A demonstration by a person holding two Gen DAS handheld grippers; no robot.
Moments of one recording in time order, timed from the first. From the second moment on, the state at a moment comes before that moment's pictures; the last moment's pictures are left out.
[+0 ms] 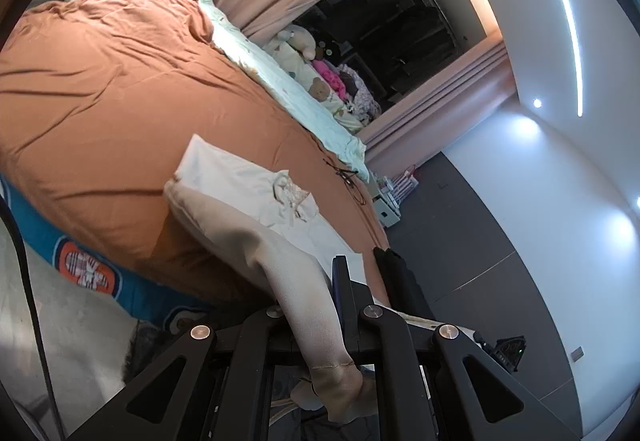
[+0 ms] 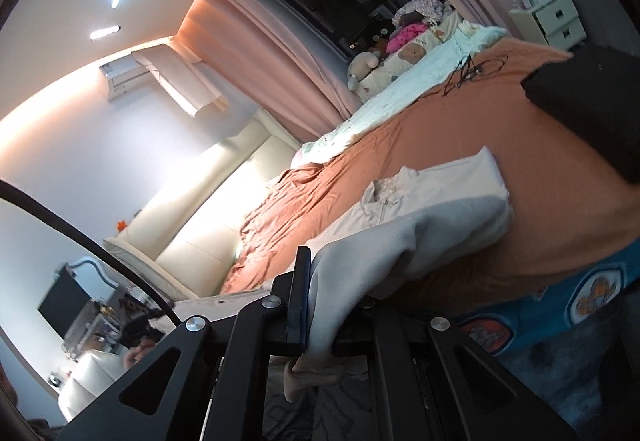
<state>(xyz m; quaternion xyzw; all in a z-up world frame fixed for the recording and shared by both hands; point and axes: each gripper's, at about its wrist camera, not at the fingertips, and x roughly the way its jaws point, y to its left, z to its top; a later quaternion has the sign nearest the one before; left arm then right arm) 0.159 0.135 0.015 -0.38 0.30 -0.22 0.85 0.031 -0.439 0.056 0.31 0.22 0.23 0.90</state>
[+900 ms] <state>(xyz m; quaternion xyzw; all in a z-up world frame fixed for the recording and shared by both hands) 0.406 0.109 0.035 -0.34 0.33 -0.18 0.86 0.235 -0.423 0.101 0.28 0.26 0.15 0.91</state>
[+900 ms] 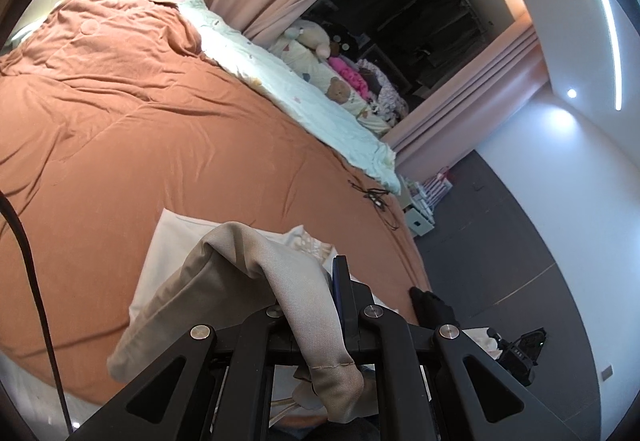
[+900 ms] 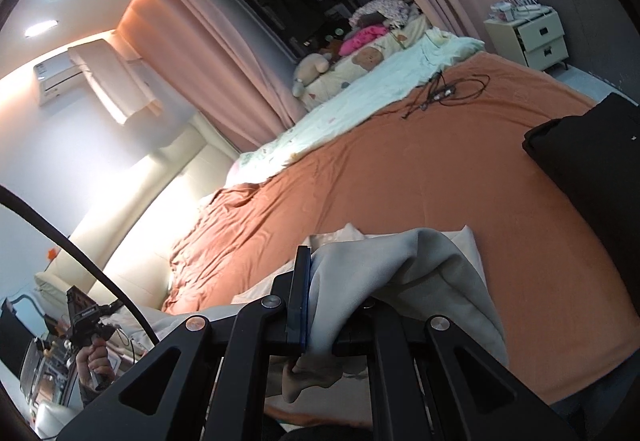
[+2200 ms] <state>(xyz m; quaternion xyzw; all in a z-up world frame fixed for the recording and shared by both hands) 0.555 0.124 -0.105 -0.28 0.45 -0.07 0.84 0.370 -0.336 0.105 0.26 0.37 0.01 0.89</state>
